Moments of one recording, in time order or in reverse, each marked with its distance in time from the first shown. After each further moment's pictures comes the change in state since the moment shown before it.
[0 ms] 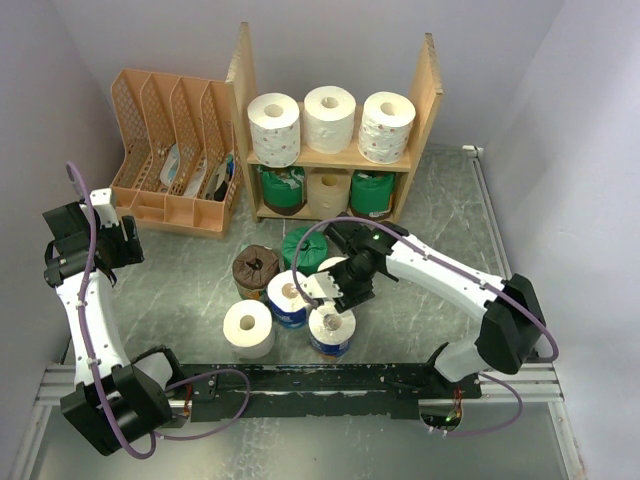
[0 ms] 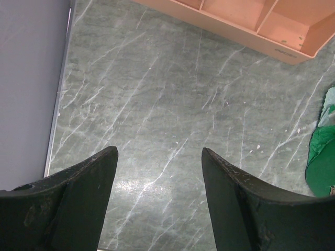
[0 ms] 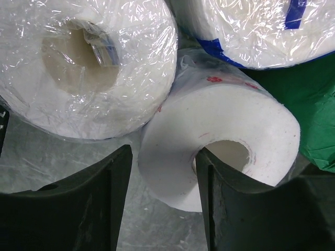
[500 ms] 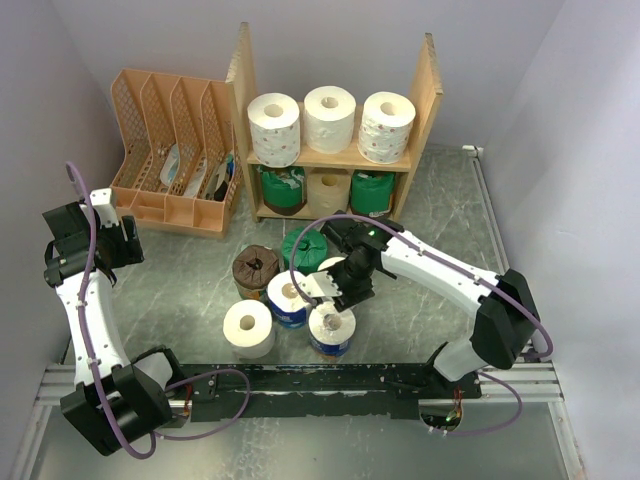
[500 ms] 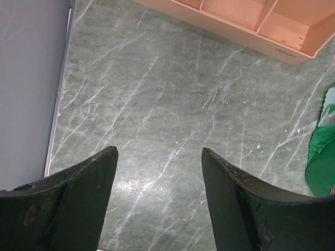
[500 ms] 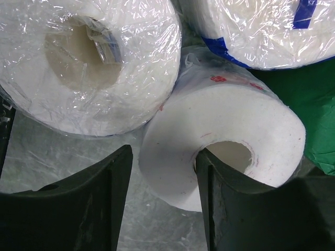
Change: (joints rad) left arm 0.000 0.000 0.000 0.000 0.000 0.000; right arm 0.000 0.046 0.050 -0.061 0.005 -0.011
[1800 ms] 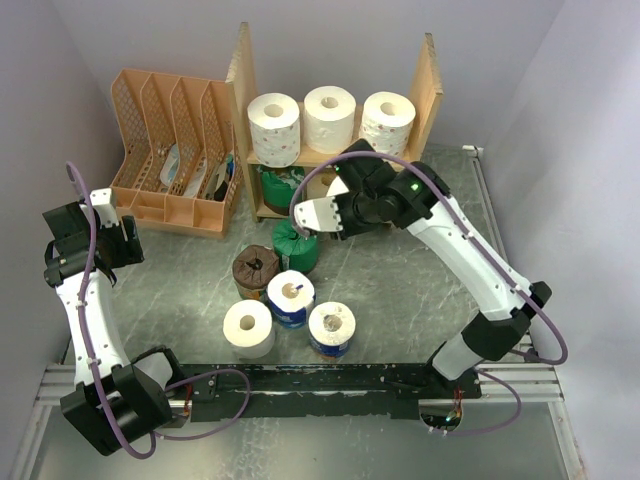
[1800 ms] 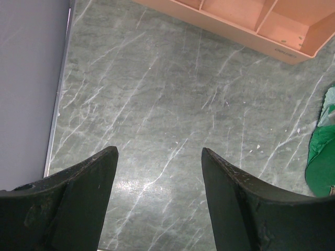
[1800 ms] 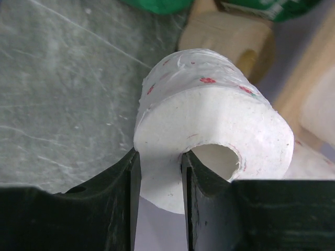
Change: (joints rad) left arm 0.000 0.000 0.000 0.000 0.001 0.000; right arm -0.009 0.063 0.694 -0.281 0.347 0.152
